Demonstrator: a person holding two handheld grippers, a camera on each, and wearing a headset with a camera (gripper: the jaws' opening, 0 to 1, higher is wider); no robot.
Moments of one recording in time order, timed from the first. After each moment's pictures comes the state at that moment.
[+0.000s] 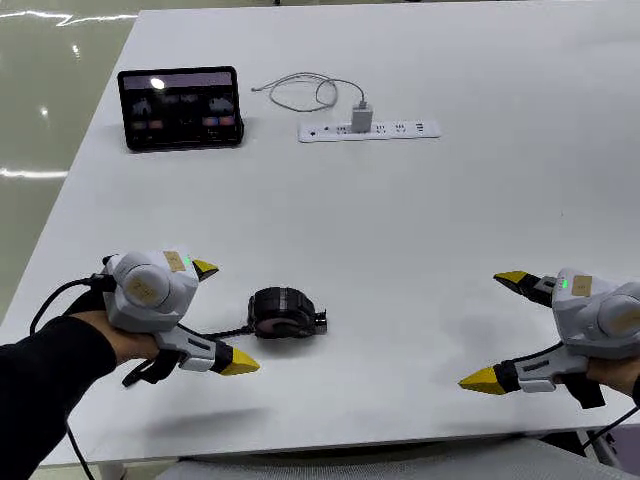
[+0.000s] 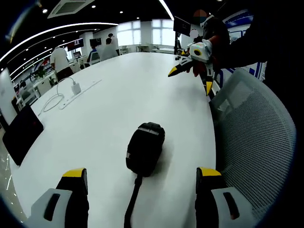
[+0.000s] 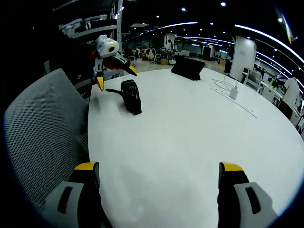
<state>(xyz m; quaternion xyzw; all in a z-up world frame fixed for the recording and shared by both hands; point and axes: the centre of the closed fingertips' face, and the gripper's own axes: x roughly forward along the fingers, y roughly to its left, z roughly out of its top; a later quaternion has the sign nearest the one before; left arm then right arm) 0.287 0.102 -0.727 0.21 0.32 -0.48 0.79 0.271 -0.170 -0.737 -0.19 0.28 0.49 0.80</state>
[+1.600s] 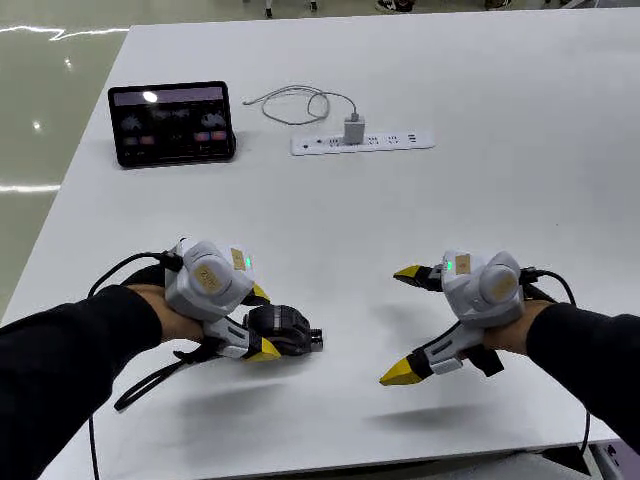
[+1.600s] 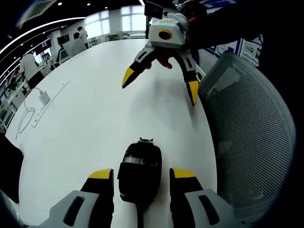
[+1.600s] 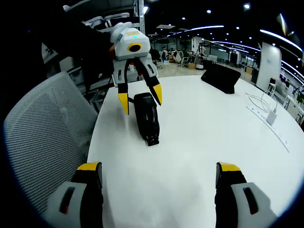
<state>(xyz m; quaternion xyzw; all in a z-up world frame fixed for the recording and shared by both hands) 0.299 0.055 -0.746 0.28 0.34 -0.56 0.70 0.296 -0.054 -0.746 -0.19 0.26 0.60 0.73</state>
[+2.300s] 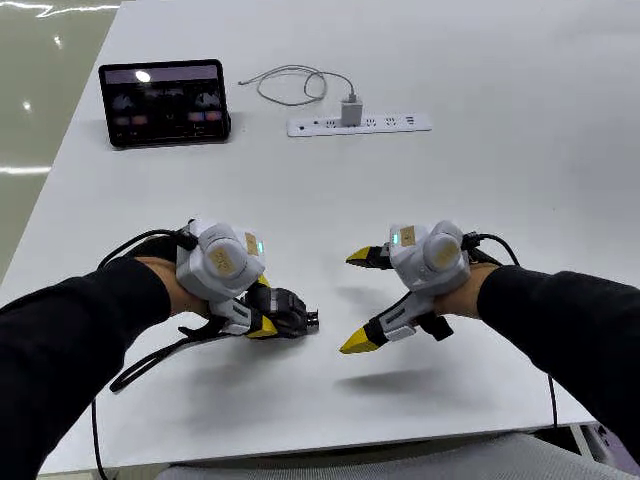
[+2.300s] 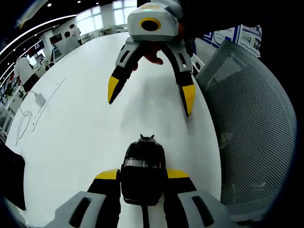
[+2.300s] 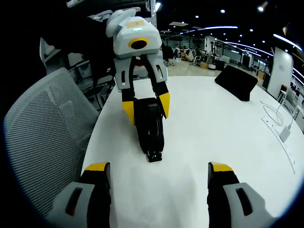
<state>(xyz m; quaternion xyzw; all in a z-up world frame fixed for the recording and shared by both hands) 0.302 0.056 -0.752 0.32 0.36 -0.56 0.68 0.302 -0.013 -0.755 -0.22 0.26 0.64 0.69</state>
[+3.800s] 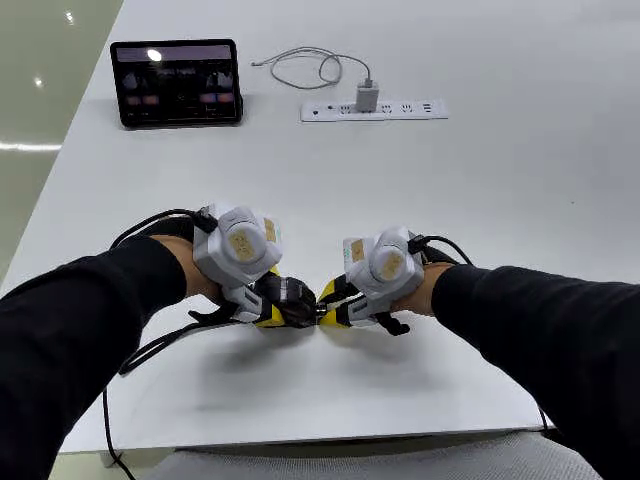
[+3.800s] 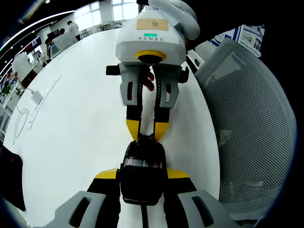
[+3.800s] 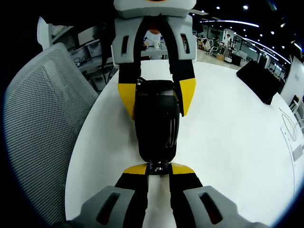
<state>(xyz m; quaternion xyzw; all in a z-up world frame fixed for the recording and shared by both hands) 0.300 0.056 -0.757 0.33 0.37 -0.56 0.66 0.297 0.026 -0.792 -0.29 0.29 0.66 0.63</state>
